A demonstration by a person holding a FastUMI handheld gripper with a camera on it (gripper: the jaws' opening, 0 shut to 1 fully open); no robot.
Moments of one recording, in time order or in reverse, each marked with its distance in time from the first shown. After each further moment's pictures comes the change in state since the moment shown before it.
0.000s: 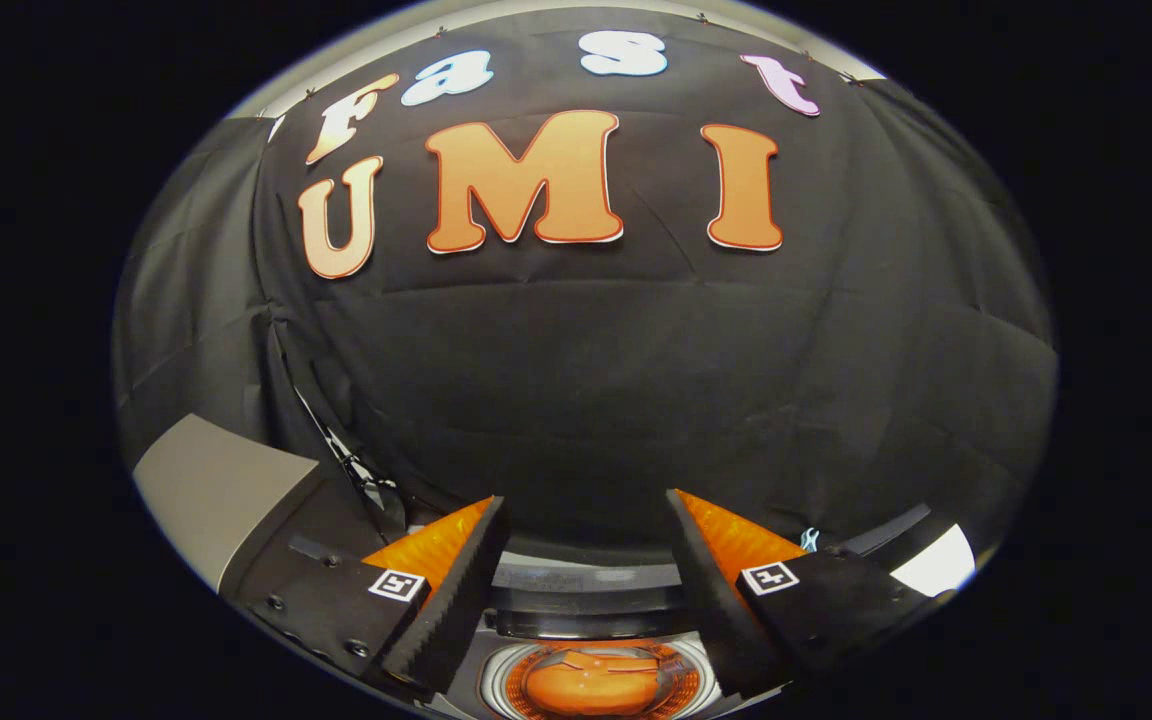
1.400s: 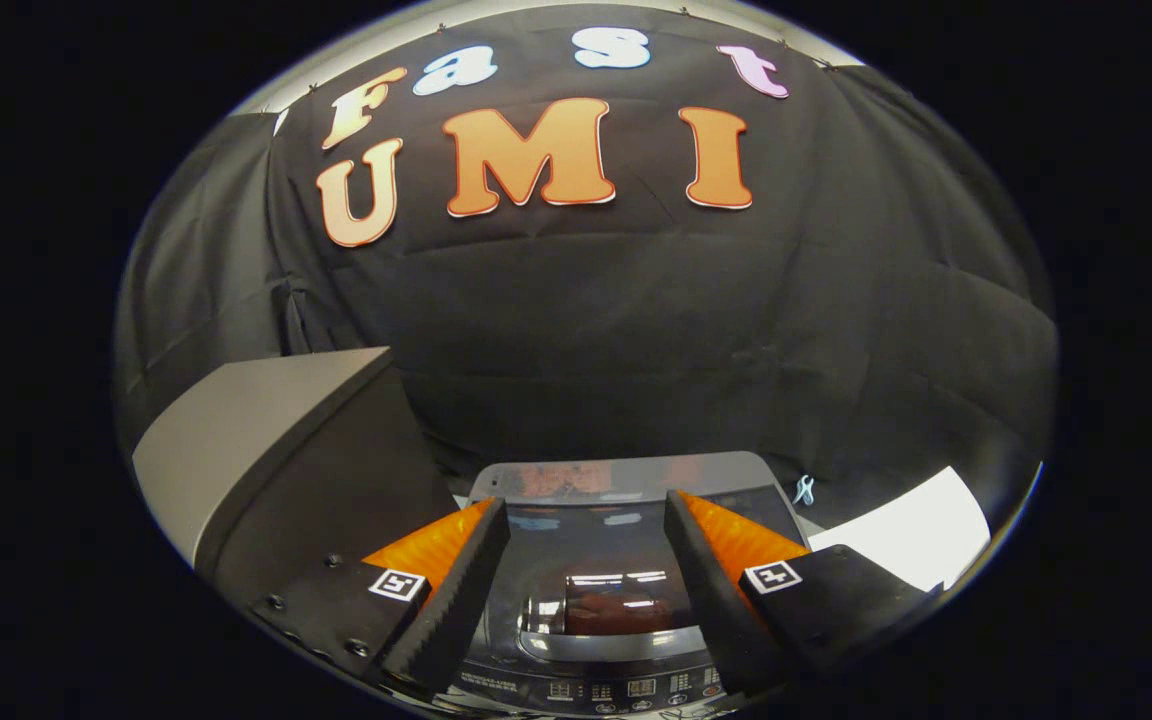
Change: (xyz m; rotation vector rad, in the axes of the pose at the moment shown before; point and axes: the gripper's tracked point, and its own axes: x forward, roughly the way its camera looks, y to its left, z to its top) arm -0.096 0.029 -0.078 0.042 0.065 -0.007
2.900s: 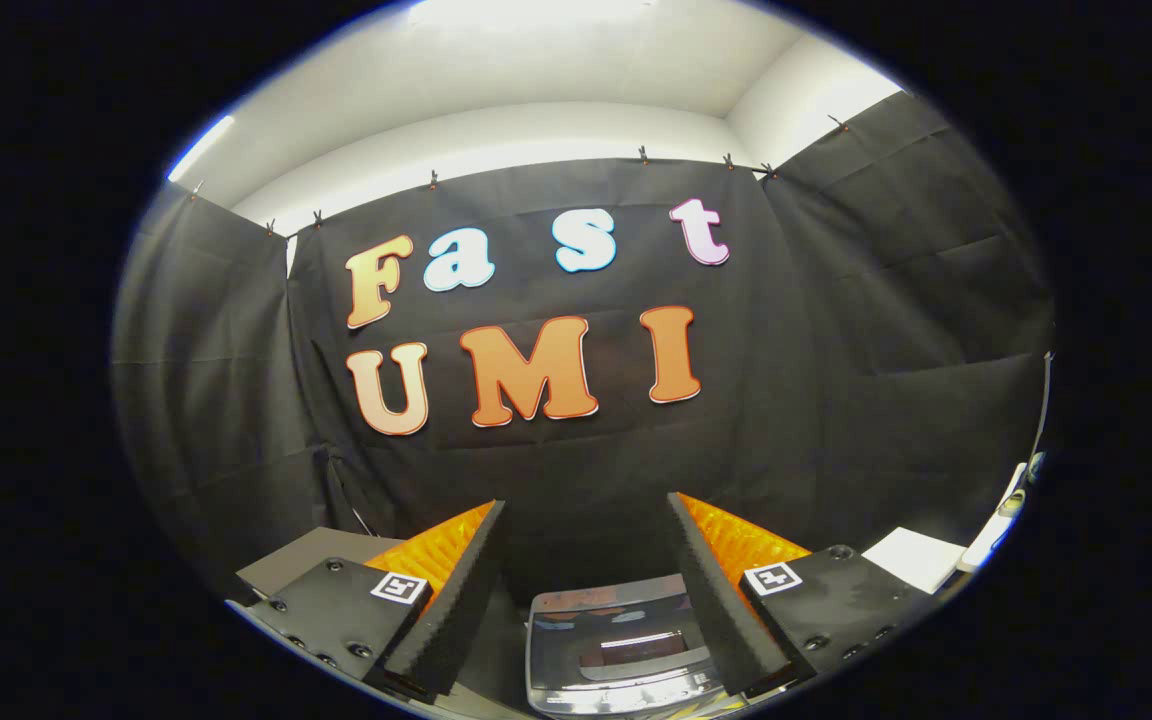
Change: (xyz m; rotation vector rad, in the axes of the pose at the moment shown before) arm -0.272 0.020 0.159 0.067 -0.473 -0.060
